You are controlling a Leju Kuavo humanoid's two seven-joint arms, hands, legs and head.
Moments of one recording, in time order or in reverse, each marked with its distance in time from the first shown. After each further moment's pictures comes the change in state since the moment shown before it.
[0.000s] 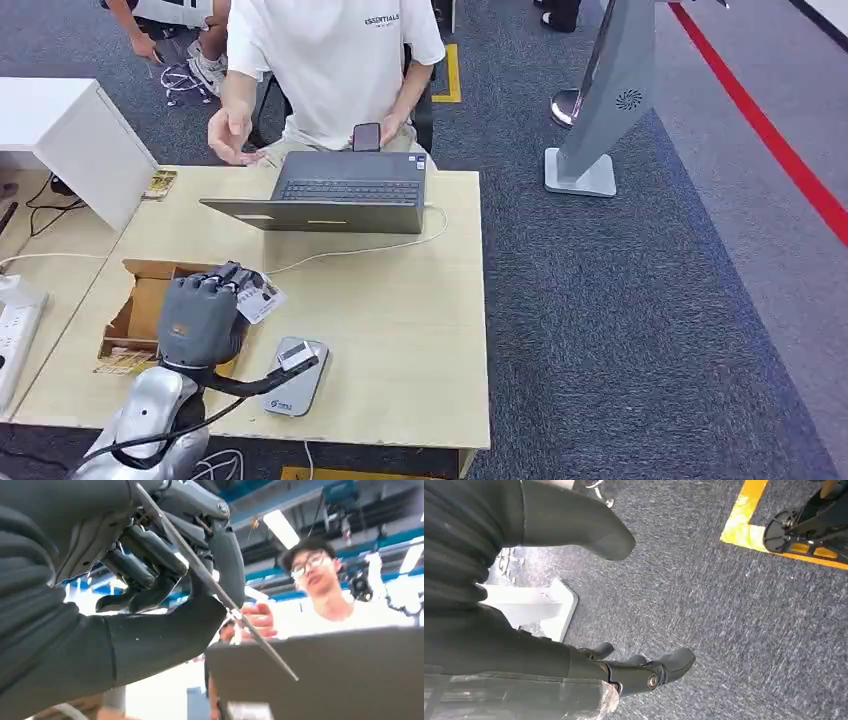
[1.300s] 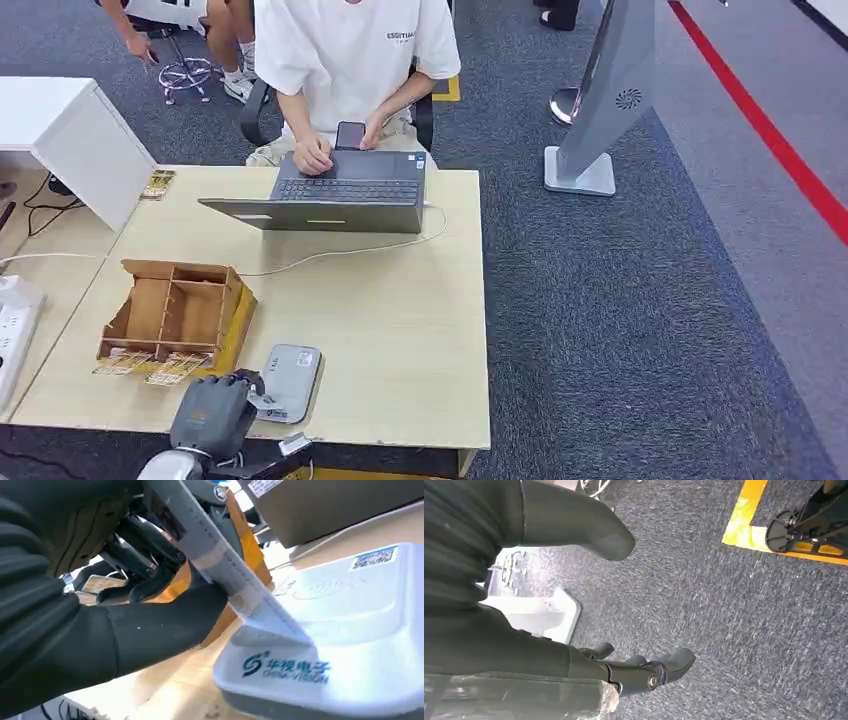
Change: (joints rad) left arm 0.282 0.072 -0.067 0.060 0.103 -0.268 0.150; right arm 0.013 0.000 -0.023 -0.027 -0.035 0.023 0.006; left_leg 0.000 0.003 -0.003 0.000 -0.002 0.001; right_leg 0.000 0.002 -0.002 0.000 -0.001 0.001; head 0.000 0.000
